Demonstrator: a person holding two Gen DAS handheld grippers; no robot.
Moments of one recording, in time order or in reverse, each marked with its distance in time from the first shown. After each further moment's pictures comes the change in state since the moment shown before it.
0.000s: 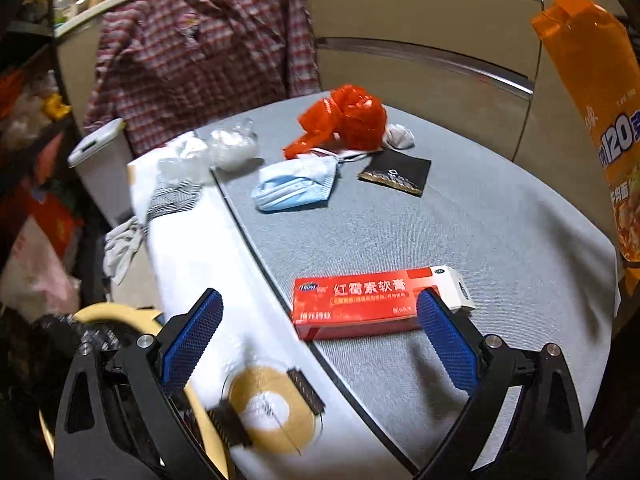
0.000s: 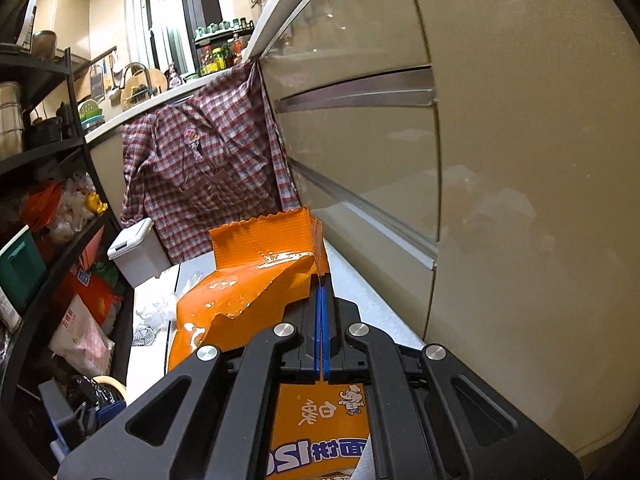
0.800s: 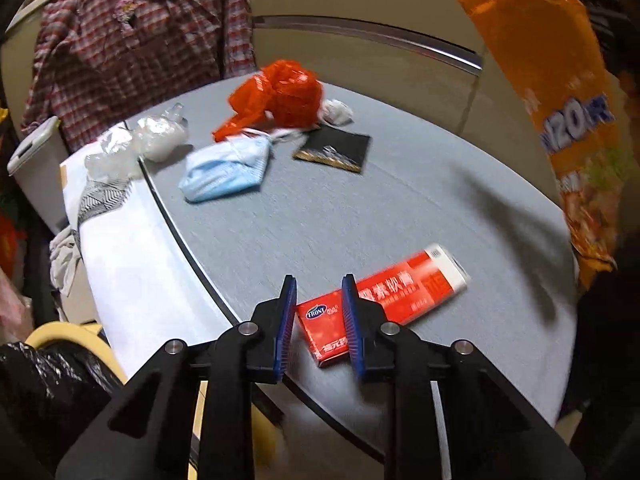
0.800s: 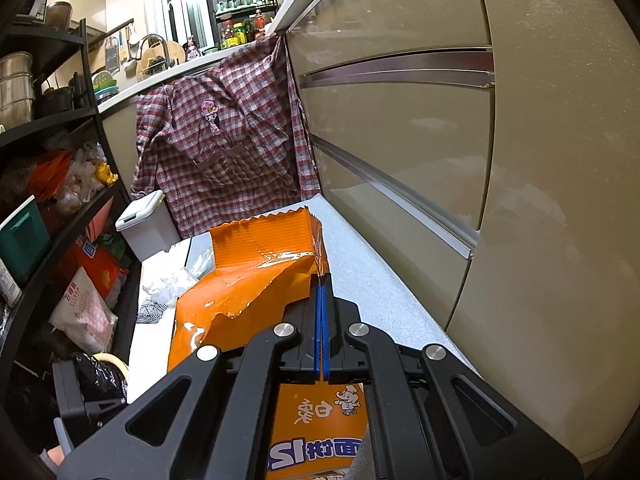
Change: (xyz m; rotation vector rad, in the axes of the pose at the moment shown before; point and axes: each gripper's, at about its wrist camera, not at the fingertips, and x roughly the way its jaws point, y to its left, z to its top) left arm 0.010 -0.009 0.000 0.074 0.087 -0.233; right arm 0.018 0.023 -0.008 -0.061 0.069 0.035
